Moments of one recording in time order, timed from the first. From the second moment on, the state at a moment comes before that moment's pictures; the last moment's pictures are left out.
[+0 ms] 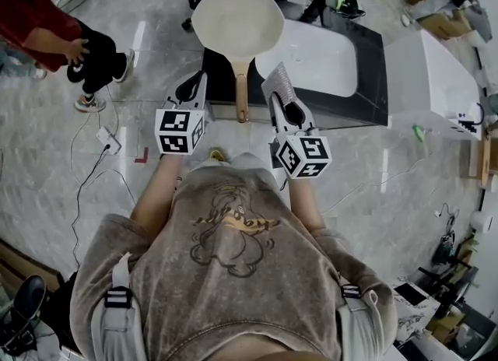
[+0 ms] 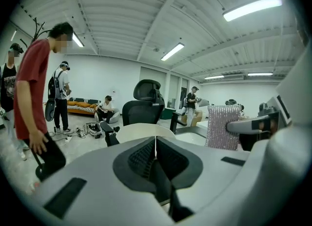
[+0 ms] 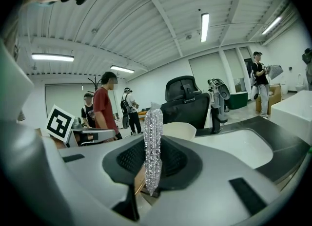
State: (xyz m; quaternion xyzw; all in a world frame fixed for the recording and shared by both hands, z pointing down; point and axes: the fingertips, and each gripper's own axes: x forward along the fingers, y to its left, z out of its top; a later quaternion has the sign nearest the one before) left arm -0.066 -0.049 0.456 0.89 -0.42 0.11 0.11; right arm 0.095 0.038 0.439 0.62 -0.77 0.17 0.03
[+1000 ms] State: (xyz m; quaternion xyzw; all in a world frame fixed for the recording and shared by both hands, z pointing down) left arm -0.039 -0.128 0.471 0.86 -0.47 0.14 0.13; right arm 0.127 -0.070 0.442 0.56 -0.81 0.17 0.03
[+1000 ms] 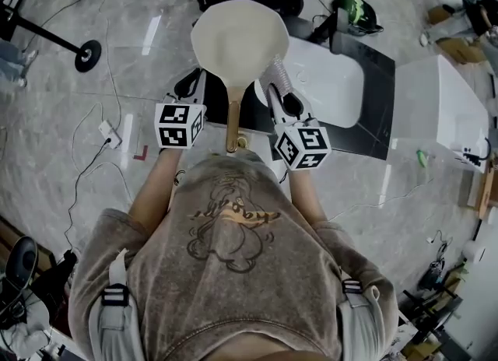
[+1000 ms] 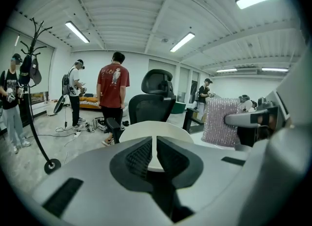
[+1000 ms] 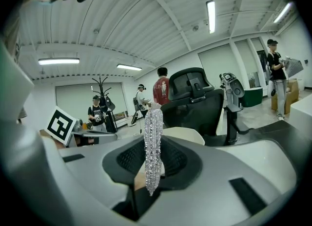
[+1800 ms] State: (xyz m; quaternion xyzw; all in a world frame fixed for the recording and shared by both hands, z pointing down) left arm -0.029 -0.157 0.486 0.84 -0.48 0.16 0.19; right arm 0.139 -0.107 0.443 0.54 -0.82 0.18 0.03
